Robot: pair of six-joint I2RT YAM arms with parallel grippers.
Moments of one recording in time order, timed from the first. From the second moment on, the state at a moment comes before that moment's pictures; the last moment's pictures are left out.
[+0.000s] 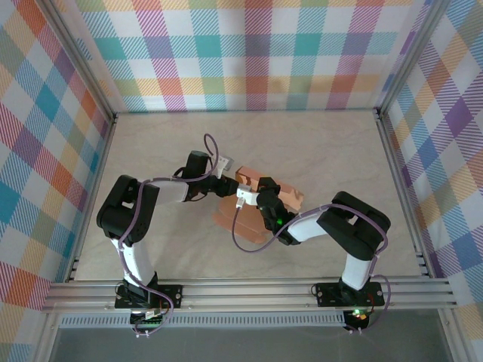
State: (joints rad) left arm -0.40 1.85 0.93 0.18 0.61 -0.11; right arm 0.90 1.79 0.63 0.86 0.75 -1.22
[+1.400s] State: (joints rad) left arm -0.52 1.82 0.87 0.27 0.25 -0.18; right arm 0.92 1.75 0.64 0.79 0.77 -1.12
